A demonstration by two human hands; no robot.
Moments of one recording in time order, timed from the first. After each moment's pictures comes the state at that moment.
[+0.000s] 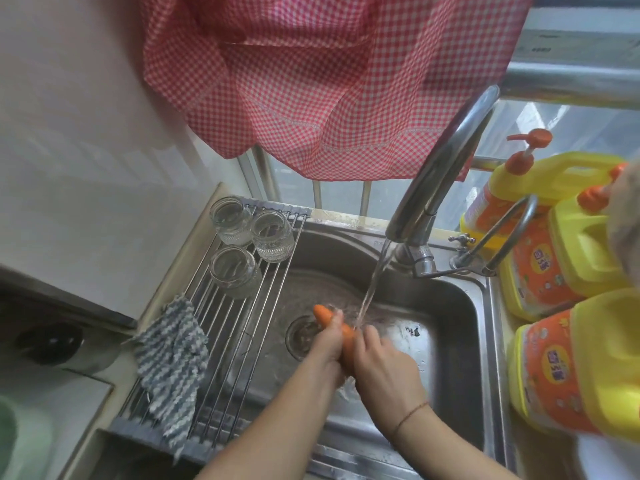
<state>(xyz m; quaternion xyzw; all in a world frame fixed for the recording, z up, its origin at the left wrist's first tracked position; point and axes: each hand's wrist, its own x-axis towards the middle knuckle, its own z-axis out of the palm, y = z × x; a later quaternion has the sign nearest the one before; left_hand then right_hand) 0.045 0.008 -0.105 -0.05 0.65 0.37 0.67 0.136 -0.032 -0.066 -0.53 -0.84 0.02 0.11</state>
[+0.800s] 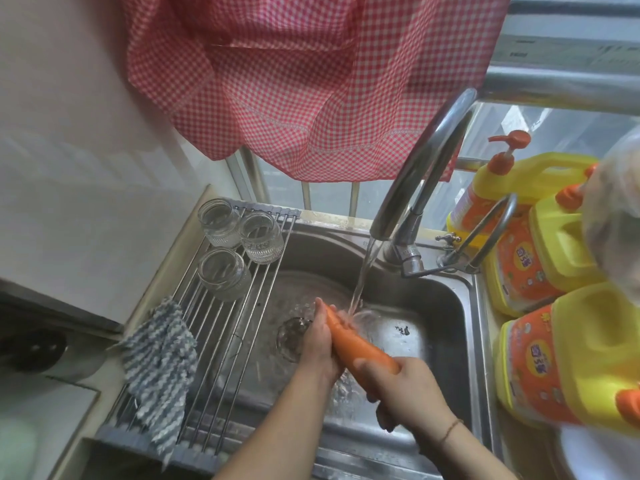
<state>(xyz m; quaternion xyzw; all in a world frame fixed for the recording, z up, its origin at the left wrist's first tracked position) 0.046 0.009 -0.104 -0.11 0.43 0.55 0.71 0.168 -0.043 -0.011 -0.68 -0.41 0.59 0.16</state>
